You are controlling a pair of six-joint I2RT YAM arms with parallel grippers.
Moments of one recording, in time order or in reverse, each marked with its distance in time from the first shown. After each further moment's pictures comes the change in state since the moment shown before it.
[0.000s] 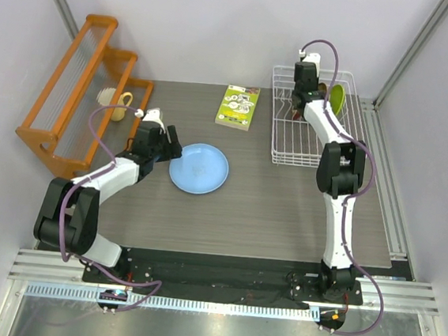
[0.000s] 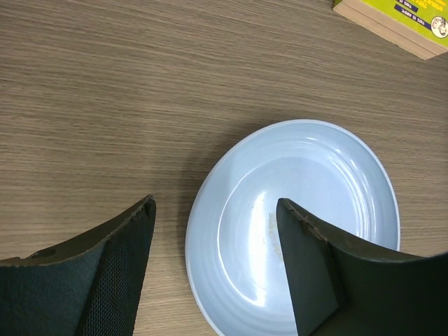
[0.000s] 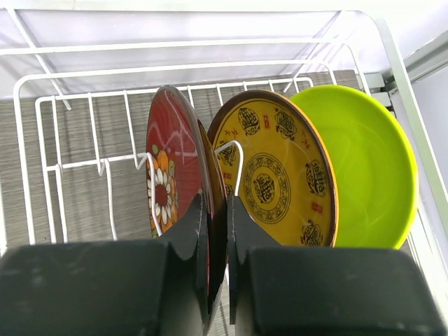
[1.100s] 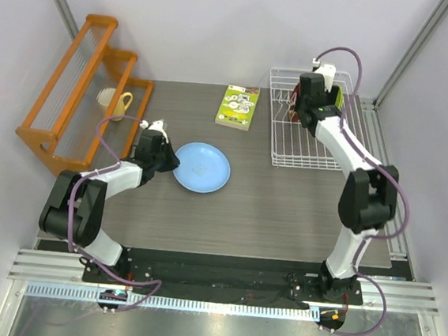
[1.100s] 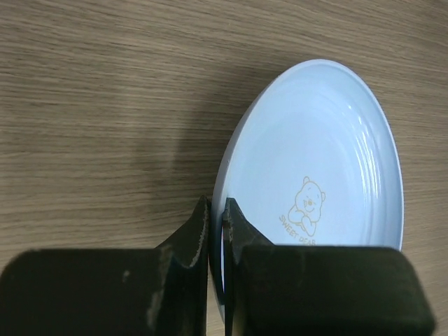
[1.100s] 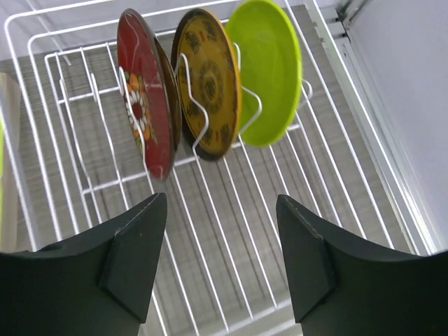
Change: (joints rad) left arm -0.003 0.058 -0.072 0.053 0.125 -0.063; right arm 0.073 -0.567 -0.589 -0.023 0.084 0.210
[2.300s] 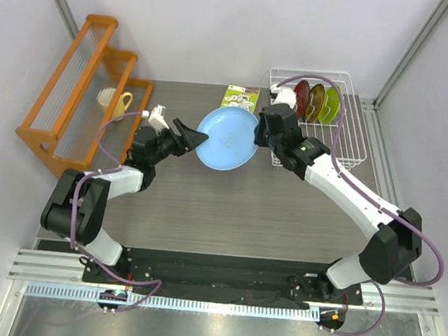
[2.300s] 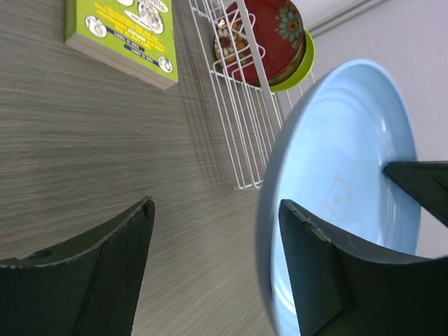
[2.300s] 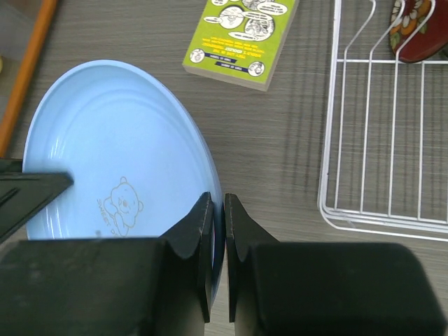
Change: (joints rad) left arm -0.003 0.013 -0.063 0.622 0.336 -0.395; right arm 0.371 -0.322 -0.240 -0.055 -0.253 0.236
